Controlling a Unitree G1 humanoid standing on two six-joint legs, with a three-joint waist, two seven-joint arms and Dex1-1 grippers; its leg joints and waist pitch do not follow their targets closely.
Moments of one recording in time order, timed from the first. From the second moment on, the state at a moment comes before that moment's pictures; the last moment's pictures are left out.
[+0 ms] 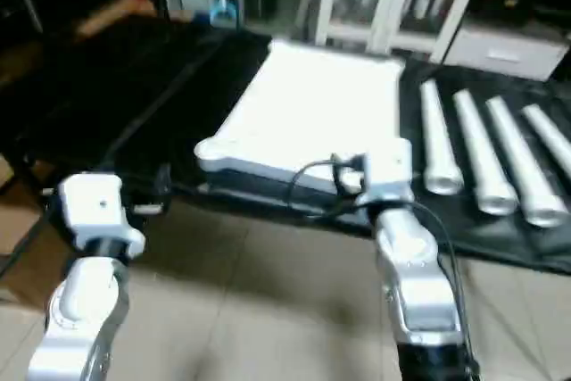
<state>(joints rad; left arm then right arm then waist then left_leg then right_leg) 0.04 0.05 -0.04 -0.34 0.09 0.22 0.08 -0.21 -0.12 -0.02 -0.12 0.04 0.42 0.06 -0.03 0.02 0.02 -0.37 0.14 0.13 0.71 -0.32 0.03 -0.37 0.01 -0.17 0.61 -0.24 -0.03</state>
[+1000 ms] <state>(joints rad) 0.03 0.04 0.00 -0.40 0.02 0.23 0.03 -0.29 -0.12 0.00 -0.11 0.05 0.45 0.10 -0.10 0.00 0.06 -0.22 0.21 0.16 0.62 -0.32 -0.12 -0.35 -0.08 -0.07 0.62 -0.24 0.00</state>
